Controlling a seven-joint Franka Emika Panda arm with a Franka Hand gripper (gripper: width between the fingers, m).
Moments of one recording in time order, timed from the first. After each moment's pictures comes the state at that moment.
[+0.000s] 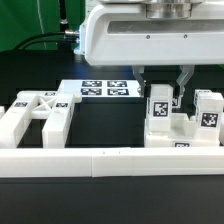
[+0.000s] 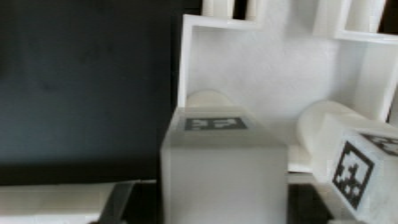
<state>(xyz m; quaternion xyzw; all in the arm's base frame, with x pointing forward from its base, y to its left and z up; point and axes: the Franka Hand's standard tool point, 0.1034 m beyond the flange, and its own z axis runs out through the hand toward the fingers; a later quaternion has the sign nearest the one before) 0.620 0.032 0.085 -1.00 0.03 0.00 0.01</state>
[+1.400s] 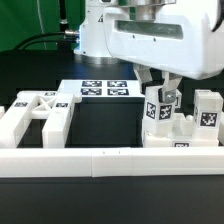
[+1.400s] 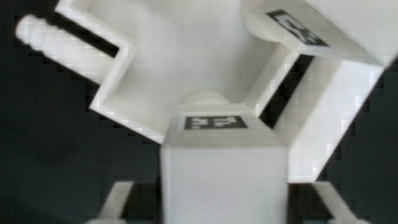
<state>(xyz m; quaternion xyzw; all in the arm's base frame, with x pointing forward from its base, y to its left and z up) 0.624 0.022 0.083 -0.82 0.56 0.00 0.06</state>
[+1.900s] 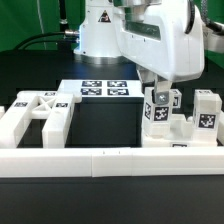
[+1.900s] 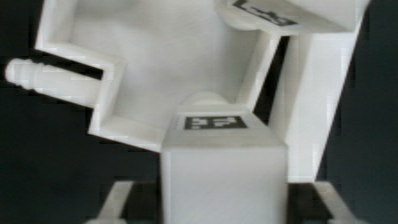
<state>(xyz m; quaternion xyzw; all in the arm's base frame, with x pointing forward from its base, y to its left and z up) 0.625 0.022 0.083 -0.77 0.63 0.01 0.06</state>
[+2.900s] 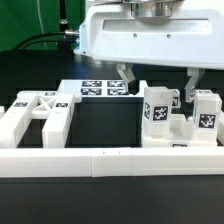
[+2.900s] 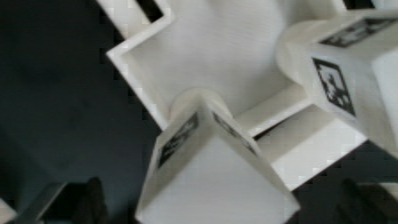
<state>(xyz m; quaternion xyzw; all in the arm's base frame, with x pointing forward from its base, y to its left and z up) 0.627 0.026 0.087 -0.96 0.27 -0.02 0.04</state>
